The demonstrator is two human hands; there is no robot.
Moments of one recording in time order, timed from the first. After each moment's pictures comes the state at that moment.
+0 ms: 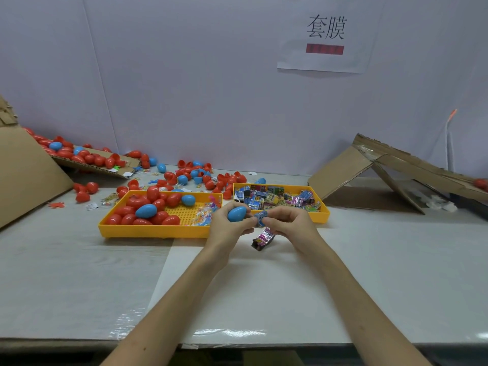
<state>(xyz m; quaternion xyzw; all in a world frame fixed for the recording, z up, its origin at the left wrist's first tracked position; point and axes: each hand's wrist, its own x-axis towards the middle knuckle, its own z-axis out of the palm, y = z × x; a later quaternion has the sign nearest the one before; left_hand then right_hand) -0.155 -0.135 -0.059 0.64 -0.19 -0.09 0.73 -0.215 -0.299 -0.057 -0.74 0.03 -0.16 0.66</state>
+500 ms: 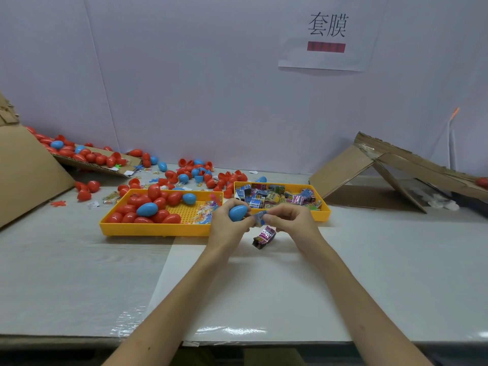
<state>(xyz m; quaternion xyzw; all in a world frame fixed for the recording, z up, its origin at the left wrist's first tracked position) -0.158 -0.136 -0.058 0.71 -0.20 -0.01 0.67 -0.220 -0.295 -0.050 -0.76 0.01 -0.19 0.62</state>
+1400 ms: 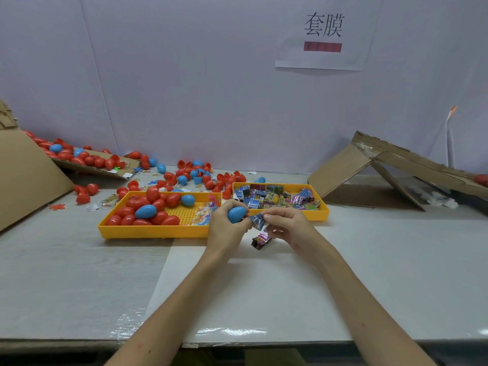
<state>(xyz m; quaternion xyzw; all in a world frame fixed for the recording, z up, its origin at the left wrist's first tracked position) -0.162 -0.138 -0.057 0.73 -0.20 0.03 0.65 -0.215 -0.296 -0.052 -0.68 0.03 -0.09 0.73</state>
